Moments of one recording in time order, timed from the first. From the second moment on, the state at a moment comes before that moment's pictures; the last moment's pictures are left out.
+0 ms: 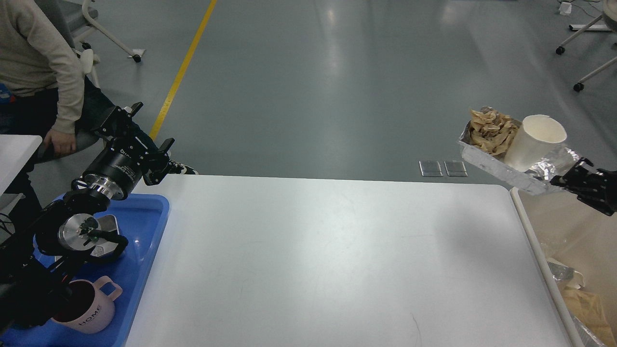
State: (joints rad) left arm -0.49 0.40 -0.98 -1.03 0.19 -0.18 -0.18; right arm 0.80 -0.94 0.33 0.74 -0.64 0.56 0.13
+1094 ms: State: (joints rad) left arm -0.48 0.30 -1.14 -0.83 0.04 -0.25 -0.24; right arm 0.55 -0.70 0.32 0.15 -0.39 0.37 0.13
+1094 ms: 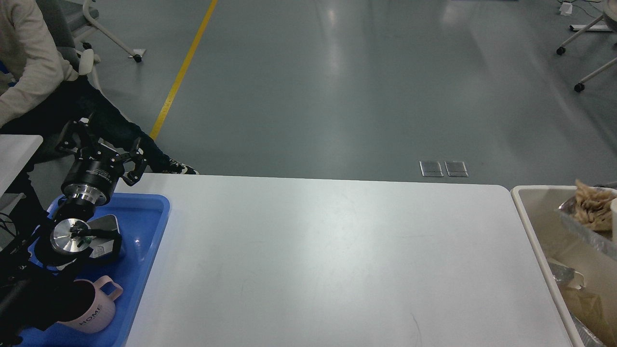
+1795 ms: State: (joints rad) left arm -0.40 0.23 -1.16 -0.82 -0.05 -0.29 -0.24; right arm 0.67 -0.55 0.39 0.15 -0.20 0.36 0.14
